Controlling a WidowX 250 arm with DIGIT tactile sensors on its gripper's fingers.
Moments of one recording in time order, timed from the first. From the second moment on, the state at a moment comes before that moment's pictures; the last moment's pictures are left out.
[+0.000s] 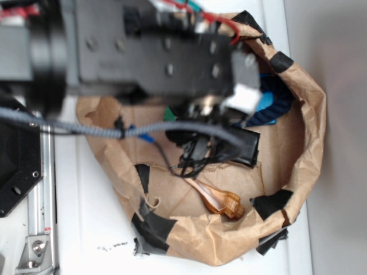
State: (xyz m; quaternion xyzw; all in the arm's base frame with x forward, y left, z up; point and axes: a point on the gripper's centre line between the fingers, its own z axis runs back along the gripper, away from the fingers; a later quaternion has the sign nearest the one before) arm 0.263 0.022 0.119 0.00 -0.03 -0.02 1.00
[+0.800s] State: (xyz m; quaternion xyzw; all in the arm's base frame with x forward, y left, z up) arm 0.266 0.027 0.056 -0.05 -0.03 -0.10 0.99
